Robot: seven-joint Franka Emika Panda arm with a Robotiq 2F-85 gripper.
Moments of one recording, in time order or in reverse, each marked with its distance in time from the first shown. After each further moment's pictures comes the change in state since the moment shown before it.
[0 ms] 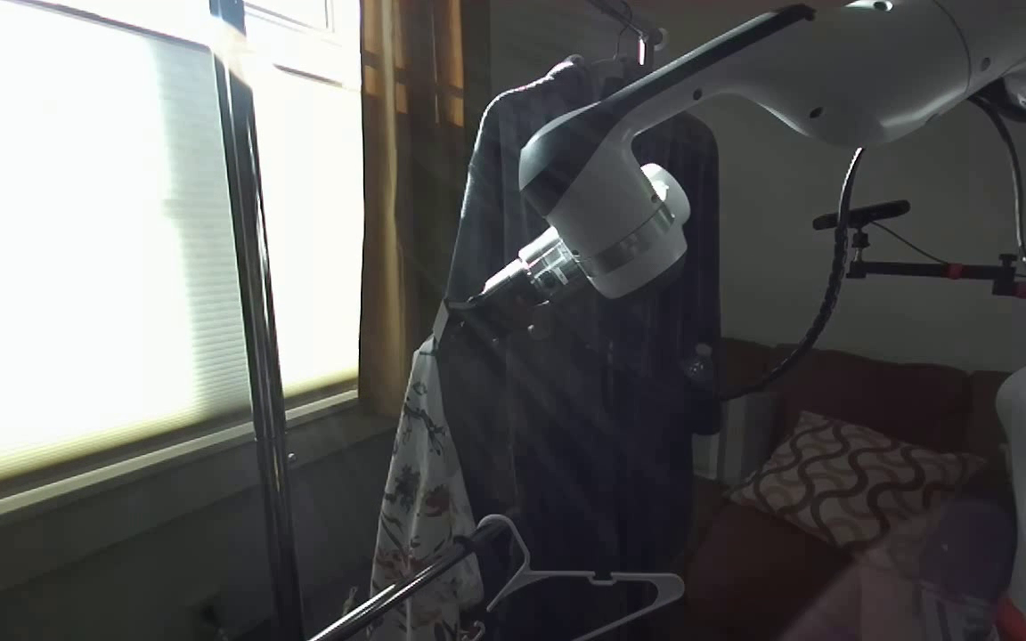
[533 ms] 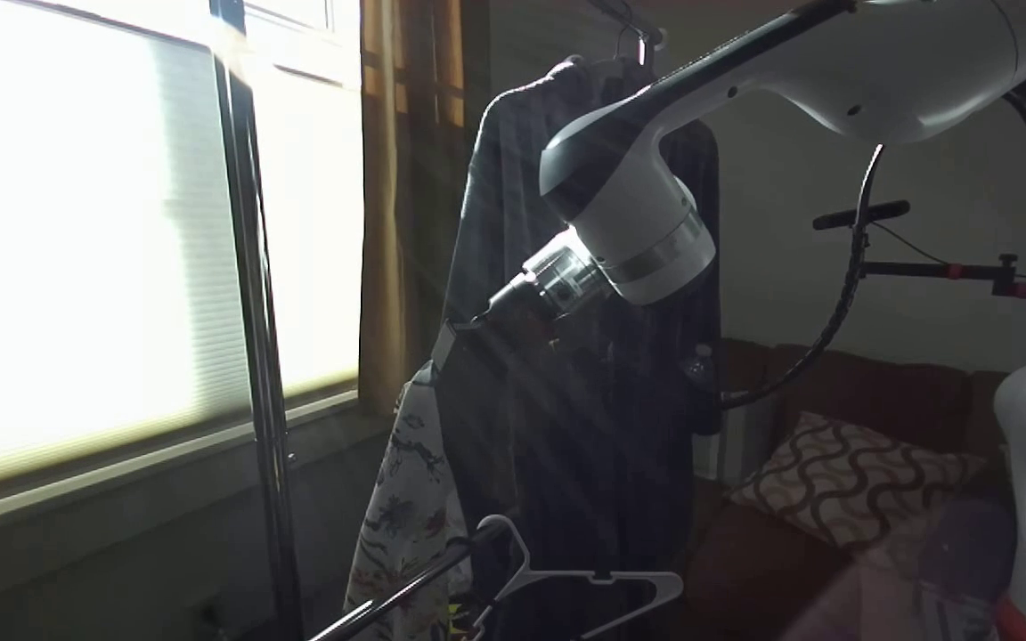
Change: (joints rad) arm 0.019 -0.057 0.014 -0.070 -0.032 -0.163 0.011
